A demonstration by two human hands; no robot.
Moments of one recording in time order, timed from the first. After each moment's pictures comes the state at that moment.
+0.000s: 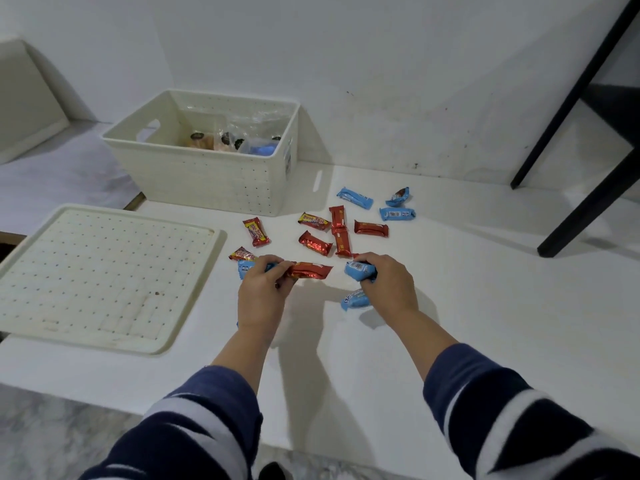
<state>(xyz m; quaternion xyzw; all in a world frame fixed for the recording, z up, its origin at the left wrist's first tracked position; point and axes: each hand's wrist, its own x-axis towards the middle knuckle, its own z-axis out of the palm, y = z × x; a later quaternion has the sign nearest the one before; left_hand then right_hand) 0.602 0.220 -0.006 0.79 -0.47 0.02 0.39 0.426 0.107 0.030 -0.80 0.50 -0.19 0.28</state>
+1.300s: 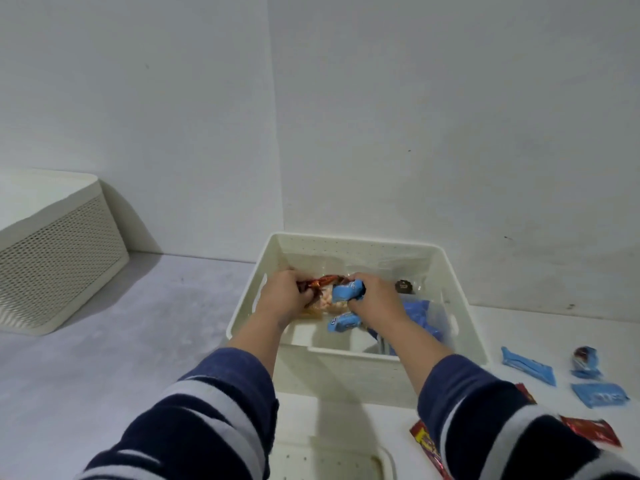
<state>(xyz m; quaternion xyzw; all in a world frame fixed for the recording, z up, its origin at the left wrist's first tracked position) 1.057 0.042 0.122 0.79 -0.52 -0.15 0.30 0.896 -0.016 0.130 -0.80 0.49 -0.17 0.31</state>
